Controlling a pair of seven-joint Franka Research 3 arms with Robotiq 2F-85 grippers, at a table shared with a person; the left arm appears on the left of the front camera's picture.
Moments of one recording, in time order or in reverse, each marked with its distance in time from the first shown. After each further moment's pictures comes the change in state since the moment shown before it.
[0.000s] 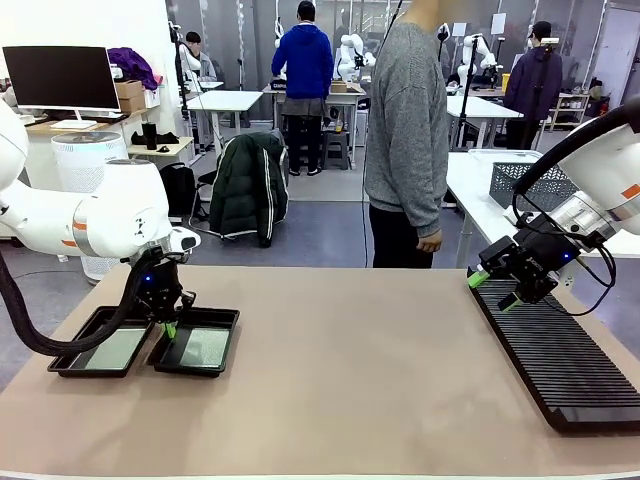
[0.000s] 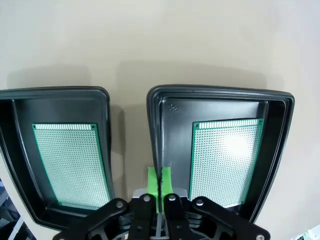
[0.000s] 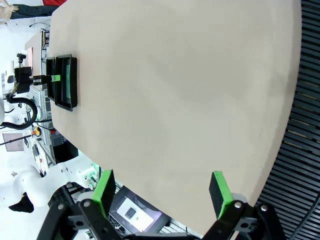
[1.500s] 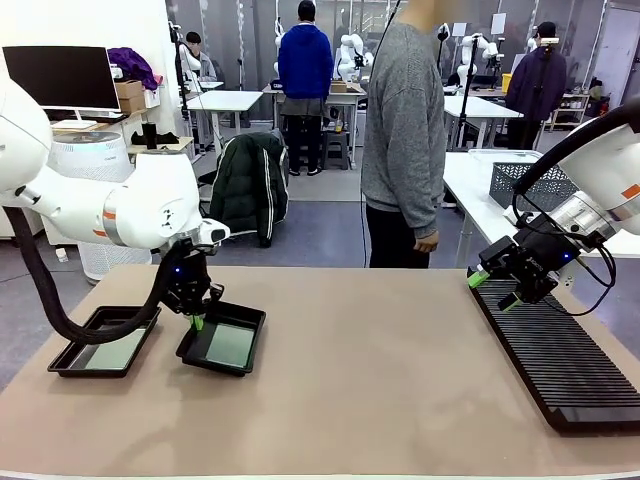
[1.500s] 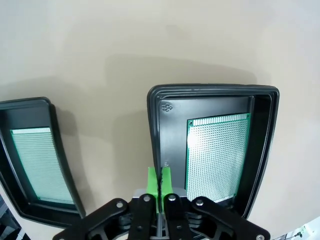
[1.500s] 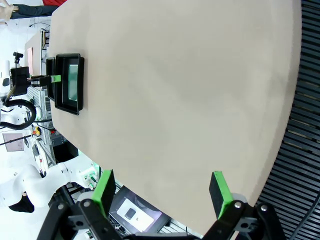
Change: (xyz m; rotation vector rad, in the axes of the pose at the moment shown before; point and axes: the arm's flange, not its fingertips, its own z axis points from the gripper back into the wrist) left arm 0.001 -0.054 0.016 -0.008 -0.011 -0.060; right arm 0.000 0.000 0.000 0.000 0.000 0.000
